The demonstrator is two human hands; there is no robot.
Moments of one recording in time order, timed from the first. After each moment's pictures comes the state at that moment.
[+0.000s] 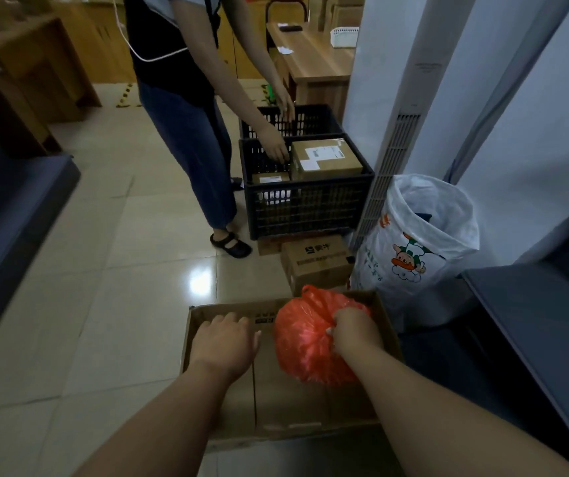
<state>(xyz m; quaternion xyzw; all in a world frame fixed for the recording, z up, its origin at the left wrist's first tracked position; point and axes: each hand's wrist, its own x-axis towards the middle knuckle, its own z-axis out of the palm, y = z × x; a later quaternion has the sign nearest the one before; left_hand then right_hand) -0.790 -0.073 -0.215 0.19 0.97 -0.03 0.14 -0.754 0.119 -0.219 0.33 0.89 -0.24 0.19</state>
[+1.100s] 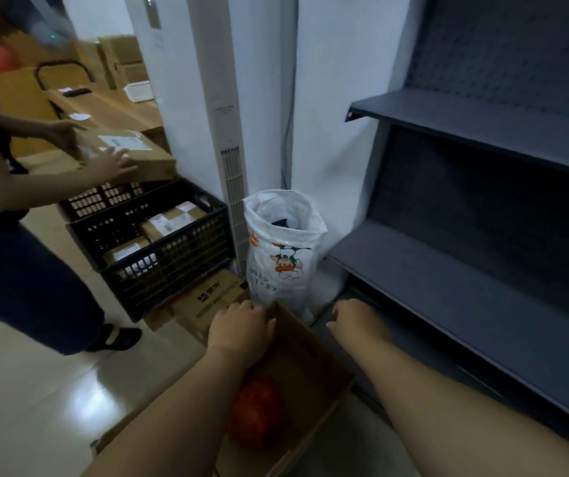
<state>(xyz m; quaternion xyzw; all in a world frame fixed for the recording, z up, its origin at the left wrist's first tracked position) -0.801 0.073 -0.147 0.50 0.86 -0.01 0.09 -0.666 0.202 -0.158 0.52 0.82 -0.20 0.08</state>
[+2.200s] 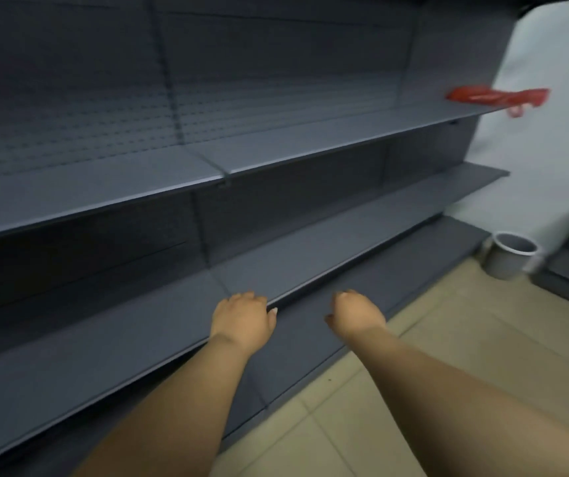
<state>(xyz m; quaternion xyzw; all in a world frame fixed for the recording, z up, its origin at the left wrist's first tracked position) -0.093 0.146 -0.091 0.94 0.33 0.00 -0.02 0.050 0.031 -0.094 0.92 0.37 -0.11 -0.10</state>
